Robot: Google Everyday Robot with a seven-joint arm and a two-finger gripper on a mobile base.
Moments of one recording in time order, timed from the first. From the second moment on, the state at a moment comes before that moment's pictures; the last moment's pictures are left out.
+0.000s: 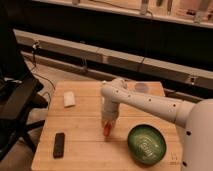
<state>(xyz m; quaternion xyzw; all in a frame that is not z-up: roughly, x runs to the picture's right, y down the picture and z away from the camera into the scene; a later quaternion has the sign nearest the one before) 0.024 0.208 0.808 -0.31 -0.32 -0.52 0.73</state>
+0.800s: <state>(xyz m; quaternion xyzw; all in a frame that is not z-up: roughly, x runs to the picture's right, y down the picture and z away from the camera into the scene) 0.041 0.190 0.815 -0.31 -0.32 -0.50 0.75</state>
